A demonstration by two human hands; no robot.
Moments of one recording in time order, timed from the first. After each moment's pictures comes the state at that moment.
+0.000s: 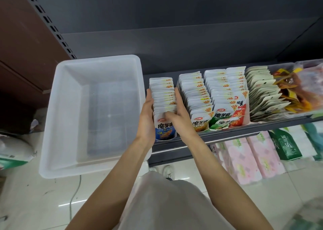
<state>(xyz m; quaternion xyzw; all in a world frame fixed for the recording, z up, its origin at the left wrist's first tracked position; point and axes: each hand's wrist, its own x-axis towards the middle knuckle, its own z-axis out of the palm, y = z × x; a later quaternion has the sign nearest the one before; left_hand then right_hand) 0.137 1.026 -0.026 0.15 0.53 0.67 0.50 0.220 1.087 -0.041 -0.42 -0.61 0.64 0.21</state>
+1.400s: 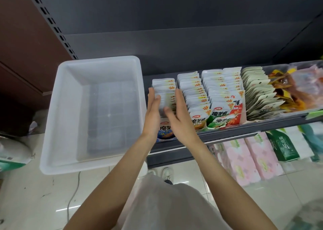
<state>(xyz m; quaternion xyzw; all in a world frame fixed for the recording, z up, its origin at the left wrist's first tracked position) 0.149 1.032 -0.030 0.21 0.59 0.63 0.46 0.234 1.066 -0.021 -0.41 -0.72 0.52 0.22</state>
